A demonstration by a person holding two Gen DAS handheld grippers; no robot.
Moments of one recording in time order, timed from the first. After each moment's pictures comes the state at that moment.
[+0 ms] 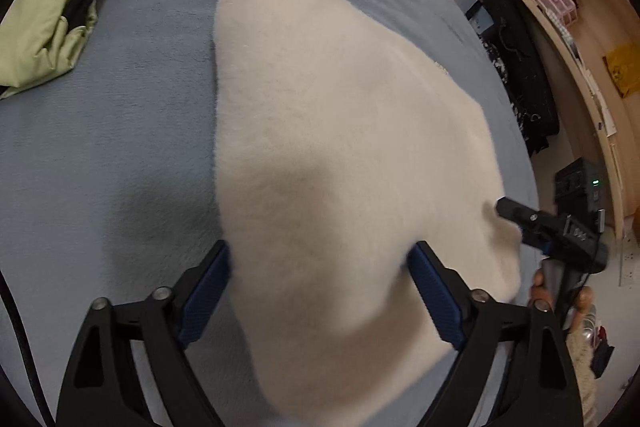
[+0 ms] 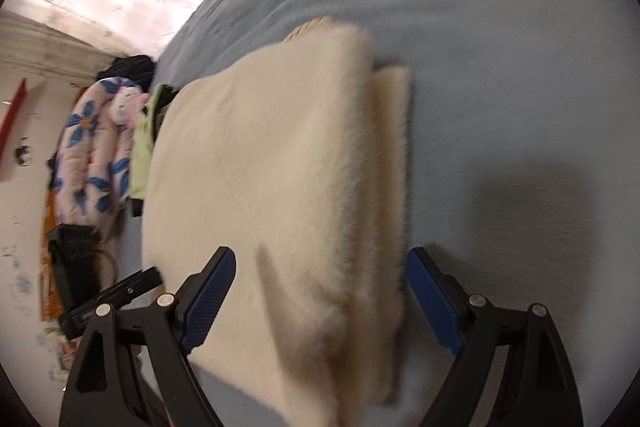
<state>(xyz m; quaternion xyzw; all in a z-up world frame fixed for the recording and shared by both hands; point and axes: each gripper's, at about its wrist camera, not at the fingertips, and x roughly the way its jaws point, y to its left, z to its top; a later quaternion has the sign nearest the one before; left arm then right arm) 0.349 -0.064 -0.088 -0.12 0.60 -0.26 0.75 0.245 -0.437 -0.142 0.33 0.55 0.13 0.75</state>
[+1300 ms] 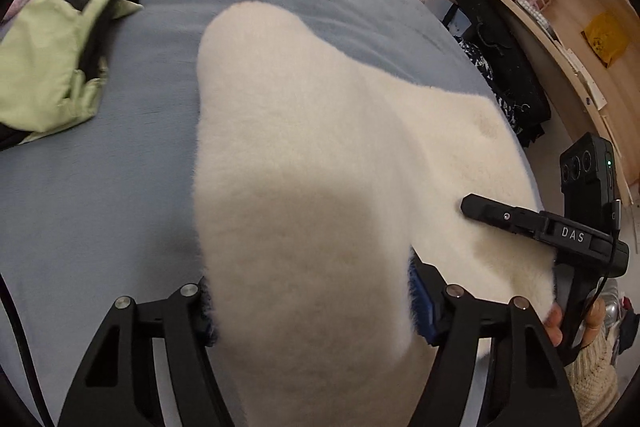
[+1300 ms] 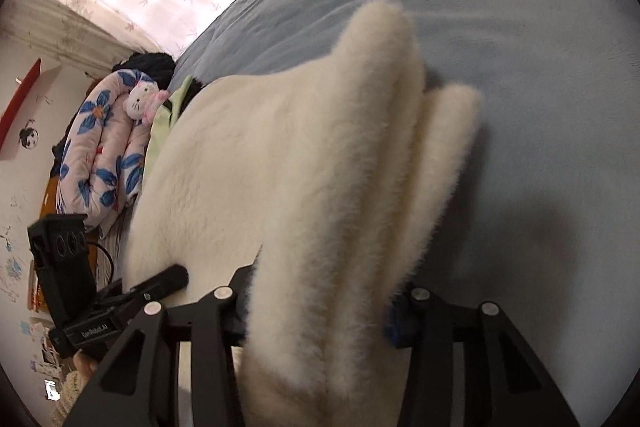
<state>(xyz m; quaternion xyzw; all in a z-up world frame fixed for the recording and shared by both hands) 0.329 -0.077 -0.044 -0.07 0.54 -0.27 0.79 0.231 -0.360 -0.094 0.29 0.52 0.11 0.79</state>
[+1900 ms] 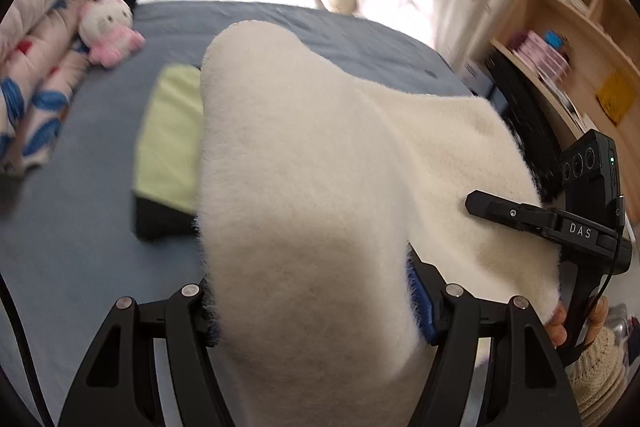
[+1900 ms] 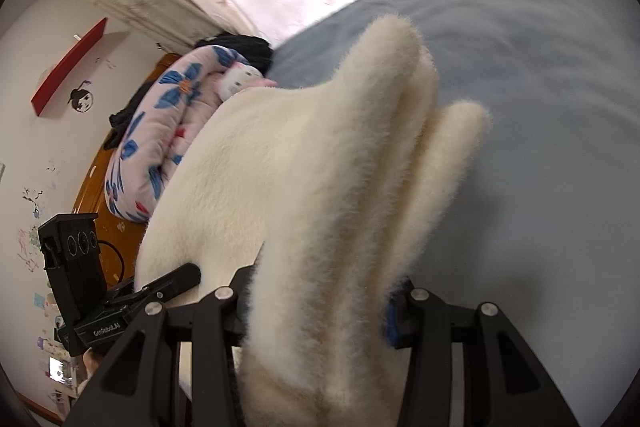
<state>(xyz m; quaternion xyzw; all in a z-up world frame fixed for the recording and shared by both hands) 0.431 0.173 0.081 -0.07 0.47 -0.20 0.86 0.364 -0.115 0.020 0.27 0.45 0.22 0.82</state>
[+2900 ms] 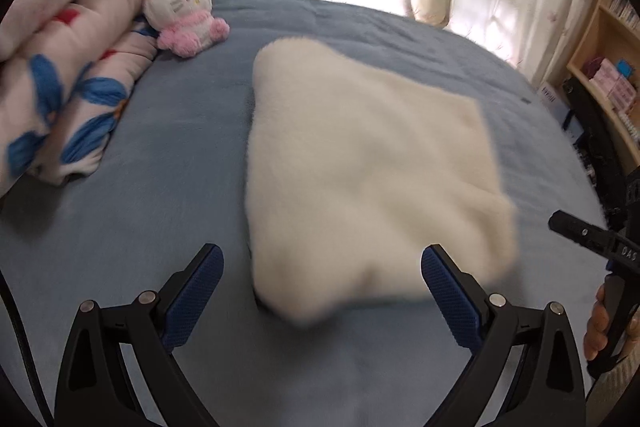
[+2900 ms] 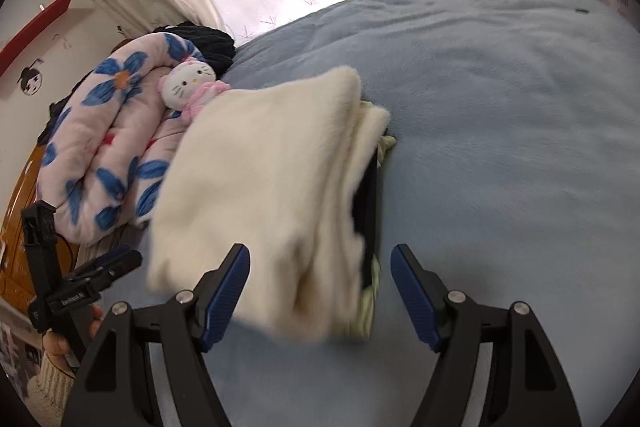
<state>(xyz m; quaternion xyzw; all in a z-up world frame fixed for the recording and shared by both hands) 0.515 0.293 -0.007 -0.07 0.46 -0.11 0.88 0.434 -0.075 -0.039 0.20 0.46 0.15 0.85</state>
